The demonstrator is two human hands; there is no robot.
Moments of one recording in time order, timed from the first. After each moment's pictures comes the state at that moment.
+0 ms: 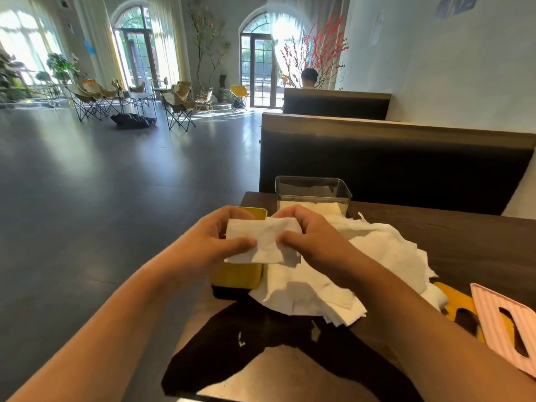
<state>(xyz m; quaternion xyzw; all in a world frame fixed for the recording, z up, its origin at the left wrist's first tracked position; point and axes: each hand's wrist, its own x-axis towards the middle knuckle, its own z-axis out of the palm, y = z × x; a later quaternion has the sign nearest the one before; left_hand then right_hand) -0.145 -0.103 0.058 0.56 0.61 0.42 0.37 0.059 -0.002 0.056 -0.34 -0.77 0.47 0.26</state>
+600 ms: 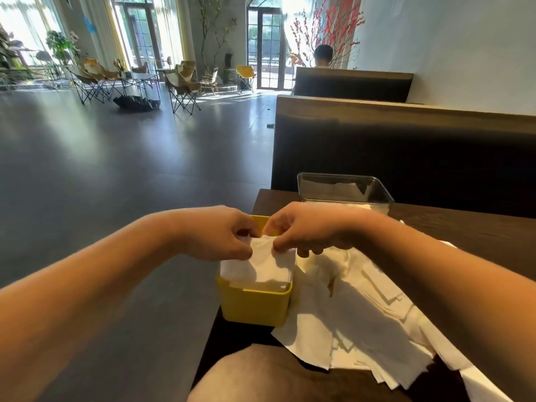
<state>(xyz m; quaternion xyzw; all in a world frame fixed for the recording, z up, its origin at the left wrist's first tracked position) -0.219 0.002 0.074 0.70 0.67 0.04 0.25 -0.037 0.102 0.071 -0.34 -0.86 0.37 -0.06</state>
